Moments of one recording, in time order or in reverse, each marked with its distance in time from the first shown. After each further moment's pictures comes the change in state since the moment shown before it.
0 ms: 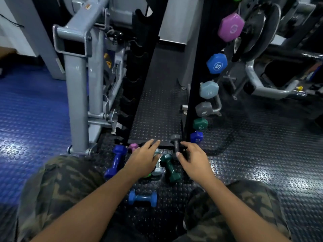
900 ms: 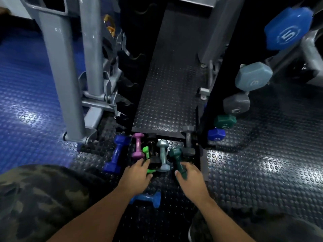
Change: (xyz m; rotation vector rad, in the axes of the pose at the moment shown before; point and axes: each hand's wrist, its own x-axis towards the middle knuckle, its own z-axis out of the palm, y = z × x) left_hand 0.052 -0.085 0.133 0.044 -0.252 -0.234; right_hand 0.058 0.105 0.142 0.045 -0.268 0.239
